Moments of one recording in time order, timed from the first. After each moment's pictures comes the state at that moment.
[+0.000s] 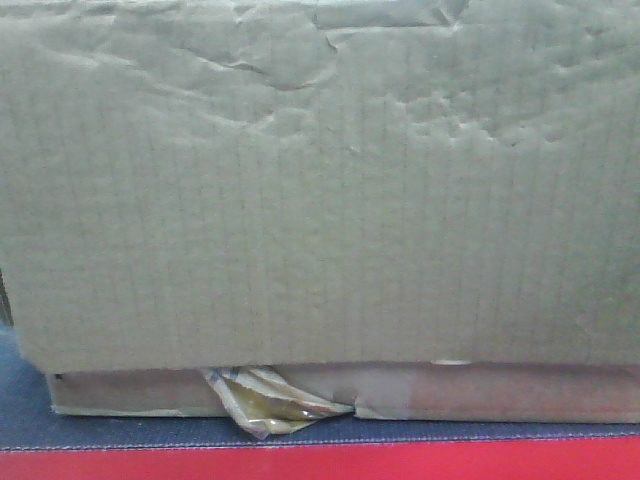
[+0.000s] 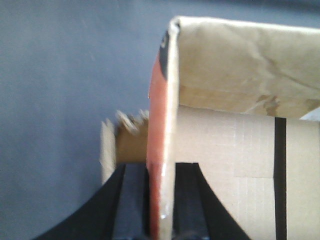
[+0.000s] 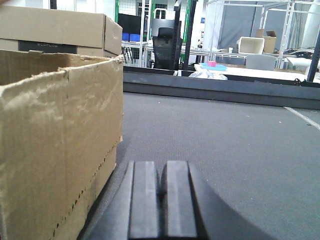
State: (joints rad) left arm -0.50 1.62 -2.09 0.24 1.24 -0.52; right arm -0.02 0.00 0.00 0.01 0.01 -0.04
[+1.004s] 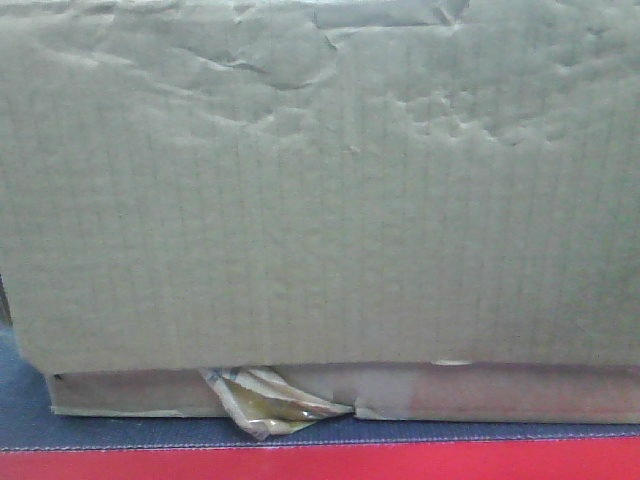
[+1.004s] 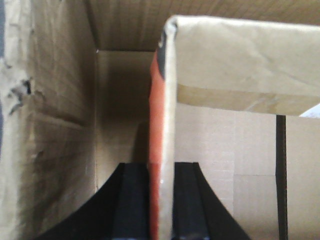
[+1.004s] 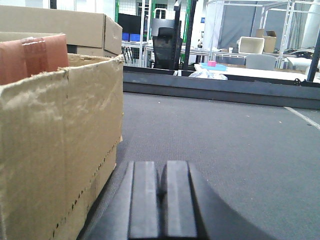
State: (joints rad) left arm -0.58 1.72 -1.70 0.23 1.12 -0.65; right arm -0.02 0.00 0.00 0.01 0.01 -0.04
